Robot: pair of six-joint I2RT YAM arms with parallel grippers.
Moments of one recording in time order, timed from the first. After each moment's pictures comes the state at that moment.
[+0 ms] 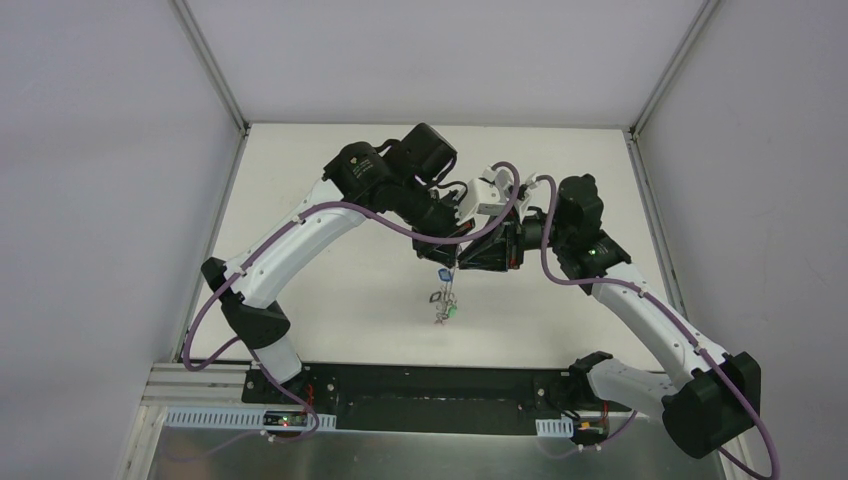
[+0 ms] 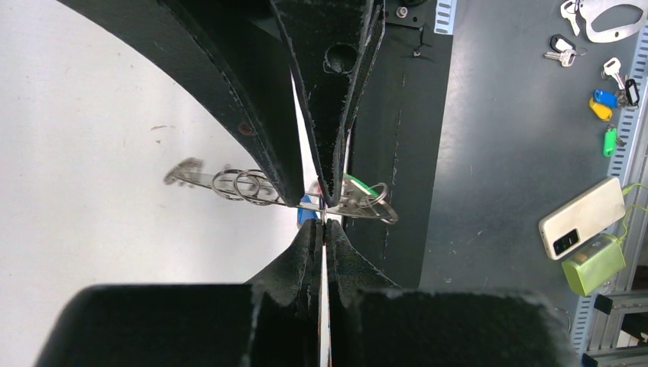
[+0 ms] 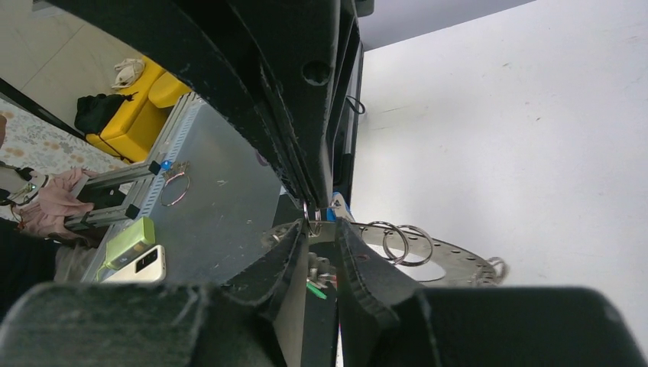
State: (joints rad) left arm -0.92 1.70 2.08 -1.35 0.53 0.31; right arm 0.48 1.08 0.86 0.09 -1.25 0.27
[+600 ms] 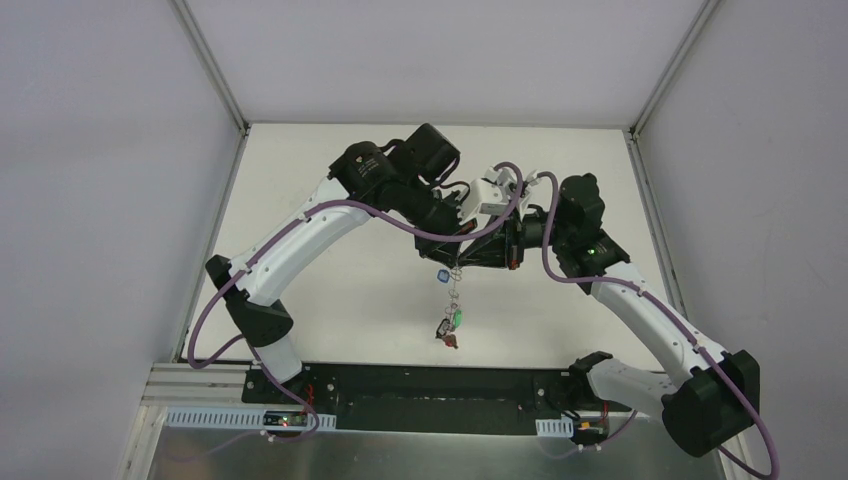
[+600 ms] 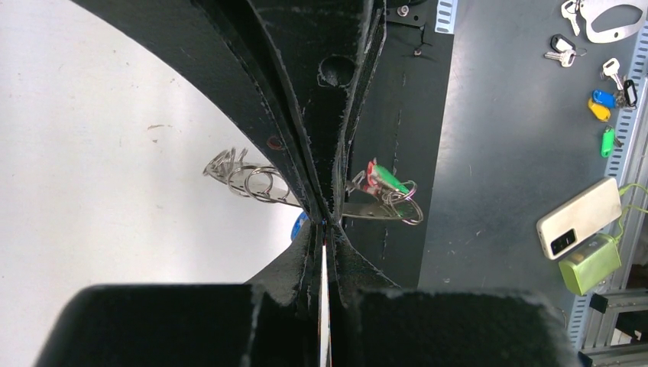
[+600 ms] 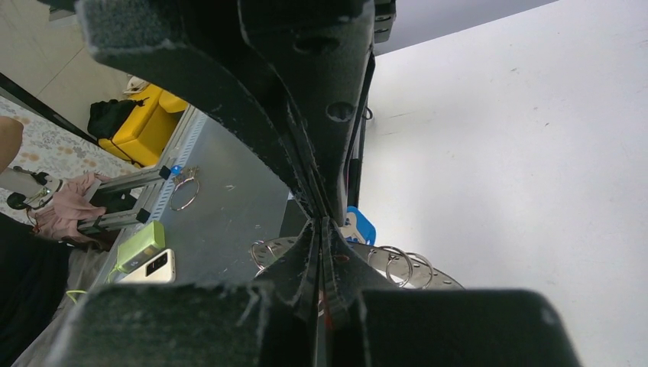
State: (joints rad) left arm -0.92 1.72 2.08 -1.35 0.53 0.30; right arm 0.48 1.09 0.86 0.15 -1.26 0.34
